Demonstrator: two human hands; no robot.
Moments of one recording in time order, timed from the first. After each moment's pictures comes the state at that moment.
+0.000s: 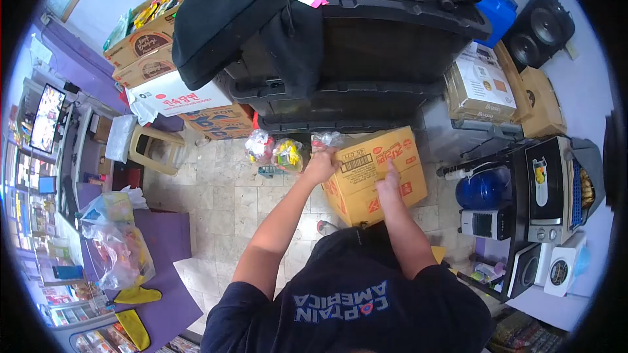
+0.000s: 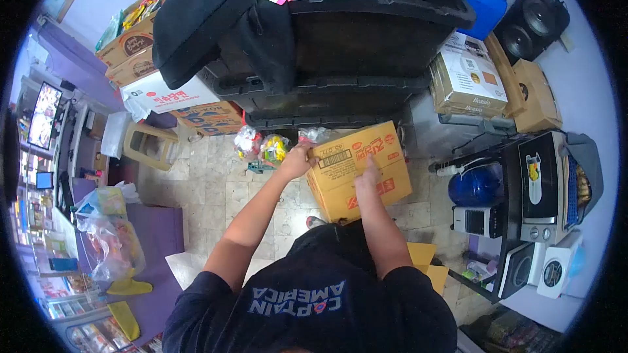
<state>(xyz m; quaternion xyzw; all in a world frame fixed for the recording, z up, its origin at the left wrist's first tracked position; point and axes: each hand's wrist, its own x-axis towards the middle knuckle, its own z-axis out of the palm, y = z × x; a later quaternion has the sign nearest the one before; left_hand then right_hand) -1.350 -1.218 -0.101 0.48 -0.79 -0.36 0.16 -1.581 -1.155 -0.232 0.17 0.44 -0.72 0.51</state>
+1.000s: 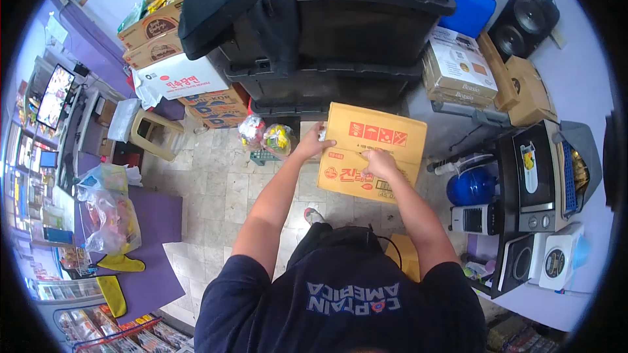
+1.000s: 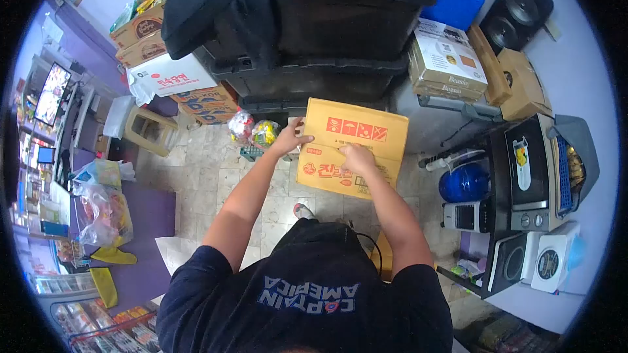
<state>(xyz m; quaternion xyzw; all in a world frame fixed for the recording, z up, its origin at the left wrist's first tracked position) -1.395 -1.172 -0.119 0.50 -0.69 -0.48 0.21 -1.634 -1.062 -0.073 -0.71 0.66 -0.07 0.26</state>
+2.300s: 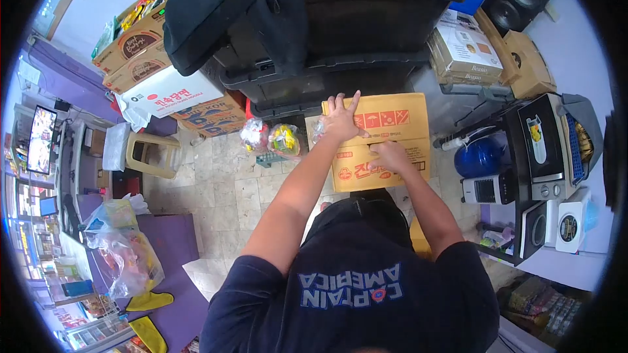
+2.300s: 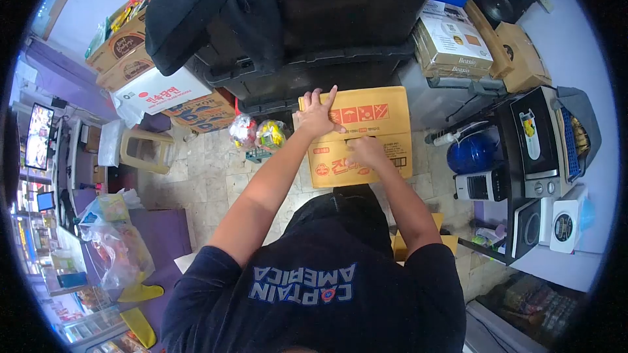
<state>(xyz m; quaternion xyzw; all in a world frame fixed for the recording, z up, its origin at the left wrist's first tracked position) -1.425 -1.210 -0.033 0.52 -0.83 -0.20 0.00 -1.581 -1.090 -0.072 -0.72 0.65 -0.05 0.25</state>
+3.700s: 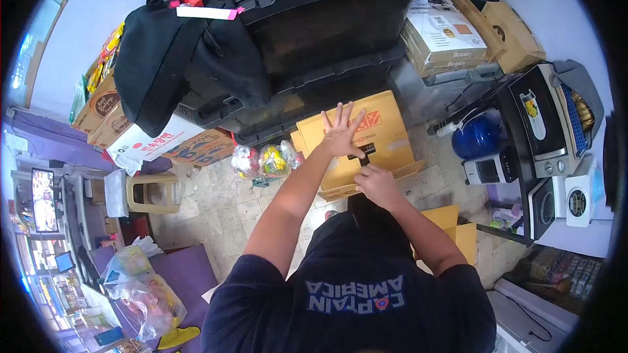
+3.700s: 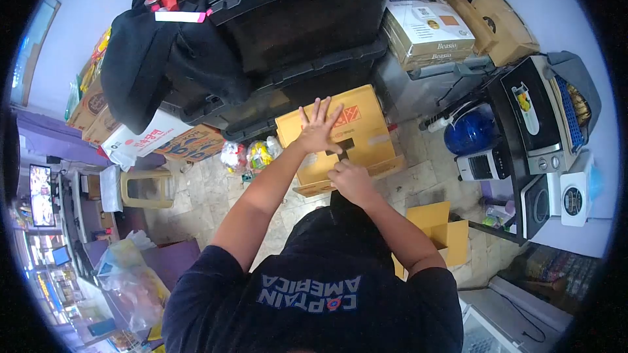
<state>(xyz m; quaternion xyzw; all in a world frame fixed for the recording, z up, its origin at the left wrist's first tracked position) -1.479 -1.246 -0.089 0.29 -0.95 -0.14 -0.02 -1.562 -1.057 -0.047 -0.75 0.63 -0.17 0.09</state>
